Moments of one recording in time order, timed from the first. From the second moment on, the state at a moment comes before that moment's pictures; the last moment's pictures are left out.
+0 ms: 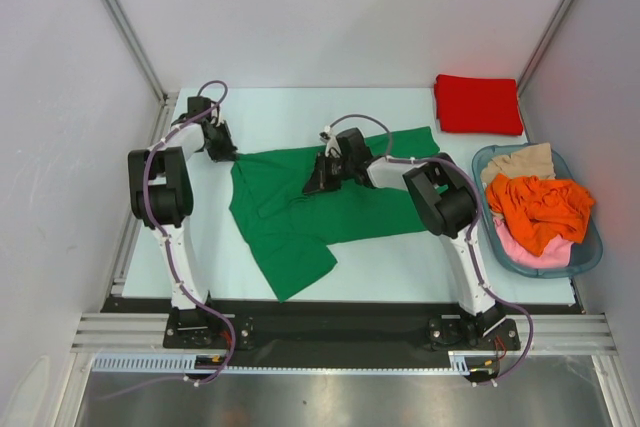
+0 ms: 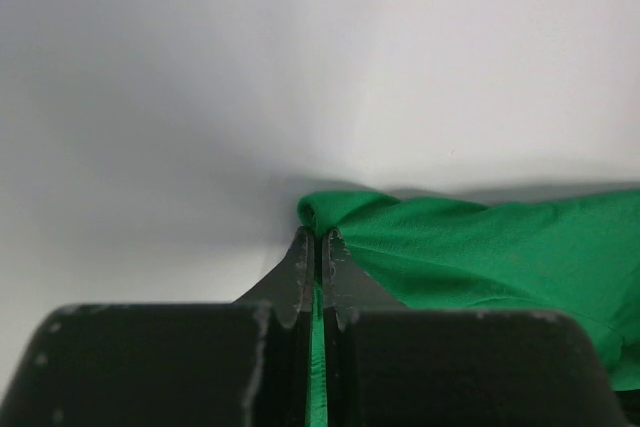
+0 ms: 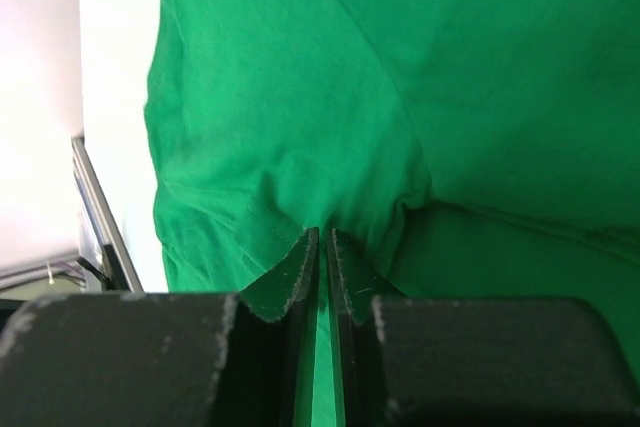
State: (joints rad) left arm 0.08 2.16 1.59 -0.47 0.21 -0.29; right arm 0.58 2.28 1.50 0.10 -0.63 0.61
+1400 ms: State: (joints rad) left arm 0.18 2.32 1.87 -0.54 0.23 -0.26; right arm 0.08 2.37 1.91 -0.28 -0.27 0.29
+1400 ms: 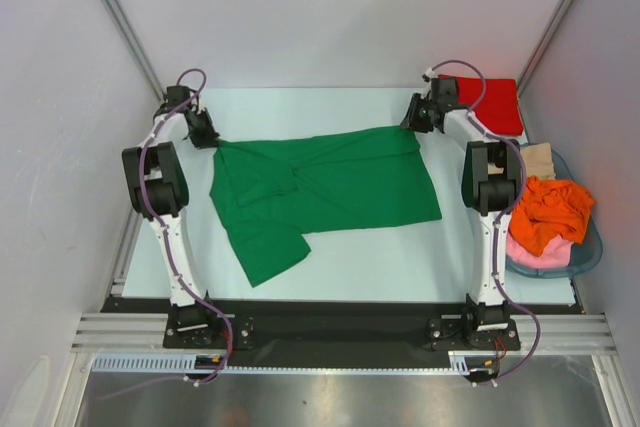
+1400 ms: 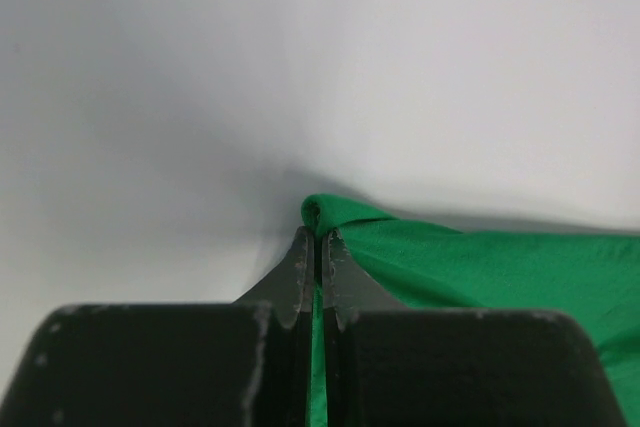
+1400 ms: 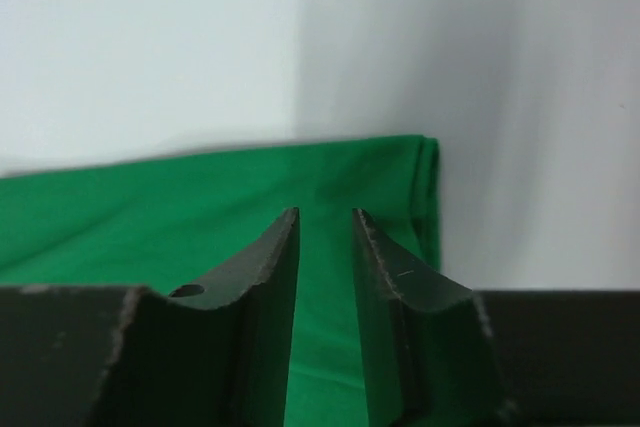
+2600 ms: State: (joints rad) left arm 0.19 2.33 1.88 -0.54 0.24 -0.28; right arm 0.02 2.52 2.12 -0.37 -0.30 0.35
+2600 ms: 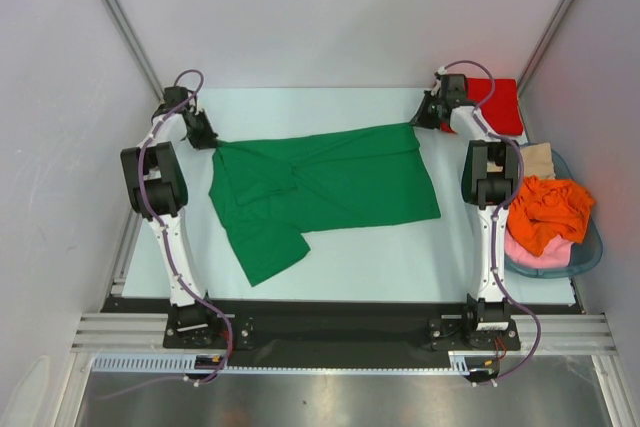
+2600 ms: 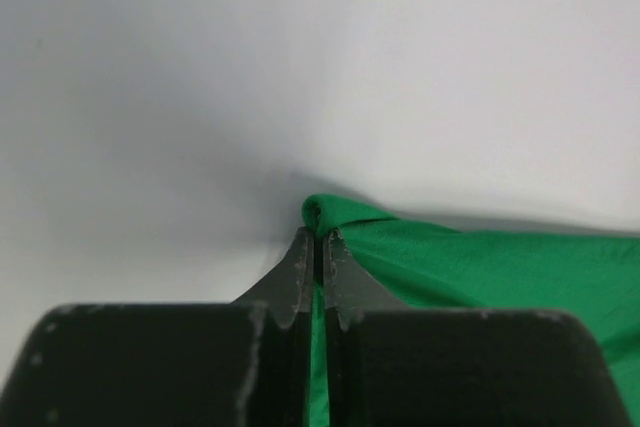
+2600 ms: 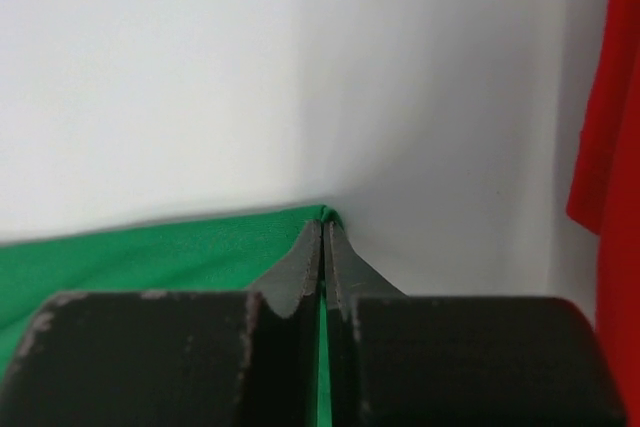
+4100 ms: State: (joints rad) left arm -0.18 1.55 1.03 -0.26 0.13 -0.50; right arm -0.02 2.18 1.50 -0.11 -0.33 0.53
